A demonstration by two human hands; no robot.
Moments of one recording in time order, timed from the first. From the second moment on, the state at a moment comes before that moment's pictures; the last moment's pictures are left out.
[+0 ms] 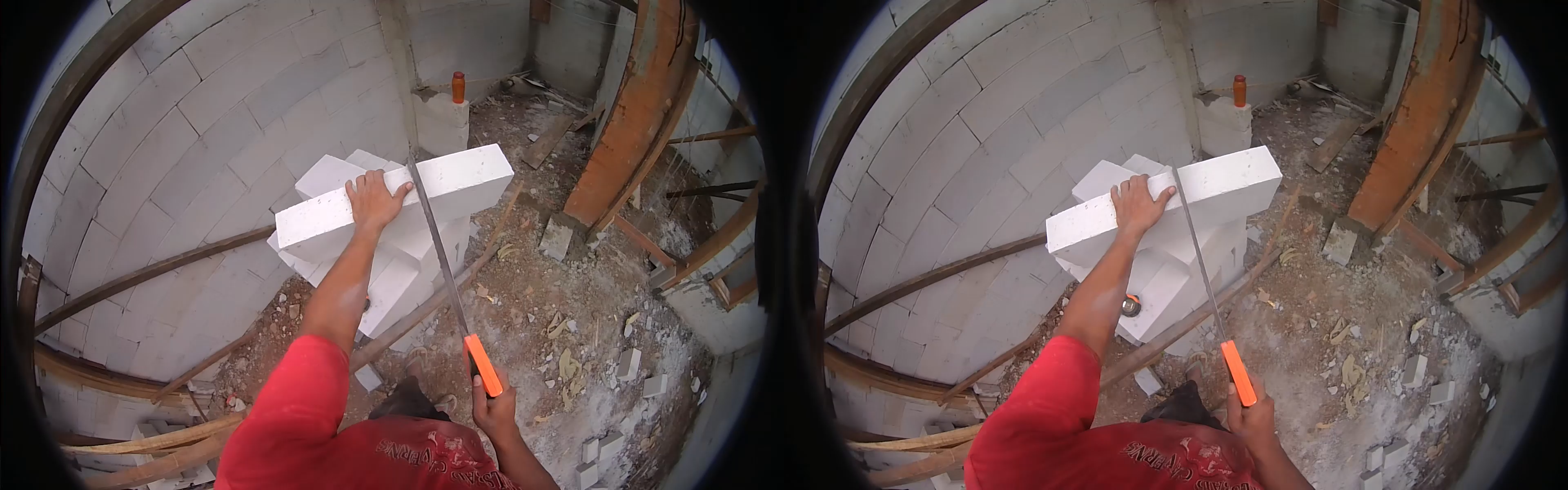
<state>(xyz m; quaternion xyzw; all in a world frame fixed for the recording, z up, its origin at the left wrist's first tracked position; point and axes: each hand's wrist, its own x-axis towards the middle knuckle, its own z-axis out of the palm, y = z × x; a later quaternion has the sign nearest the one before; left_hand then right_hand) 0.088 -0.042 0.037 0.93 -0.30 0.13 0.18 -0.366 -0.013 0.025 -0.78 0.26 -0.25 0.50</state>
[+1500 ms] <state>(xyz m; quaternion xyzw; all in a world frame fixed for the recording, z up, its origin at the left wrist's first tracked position) 0.094 -0.055 0.059 0.92 -0.38 0.05 0.14 -0.356 -0.009 -0.013 -0.83 0.22 -0.30 0.42</state>
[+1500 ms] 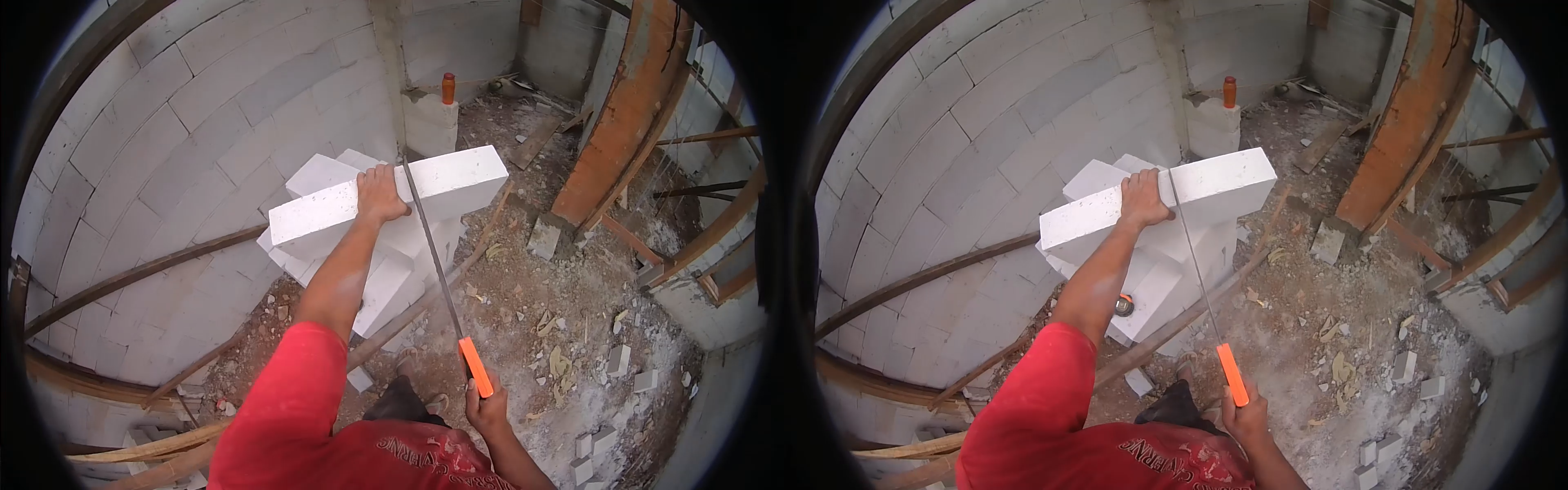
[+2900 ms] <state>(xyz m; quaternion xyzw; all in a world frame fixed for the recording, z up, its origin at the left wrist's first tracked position) 0.094 -0.051 0.048 0.91 -0.38 0.06 0.14 -0.198 -0.073 0.024 -0.81 0.25 -0.30 0.44</state>
